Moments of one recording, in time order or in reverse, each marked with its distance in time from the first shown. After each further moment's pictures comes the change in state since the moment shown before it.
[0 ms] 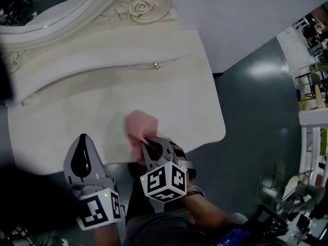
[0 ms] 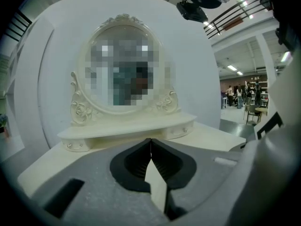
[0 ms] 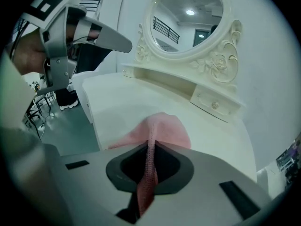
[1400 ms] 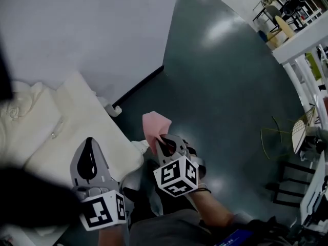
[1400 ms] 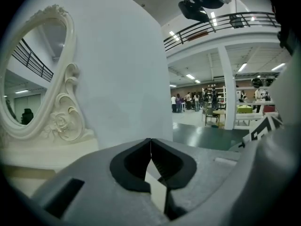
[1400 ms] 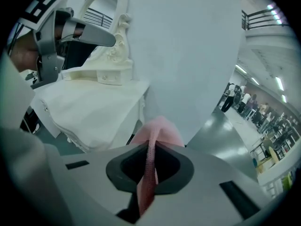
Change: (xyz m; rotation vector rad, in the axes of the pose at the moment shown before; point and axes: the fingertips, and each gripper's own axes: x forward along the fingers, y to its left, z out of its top) left arm 0.092 -0.356 0.084 0.145 -0.091 -0.473; right arm -0.149 -0.260 -0.226 0.408 0.075 -0.388
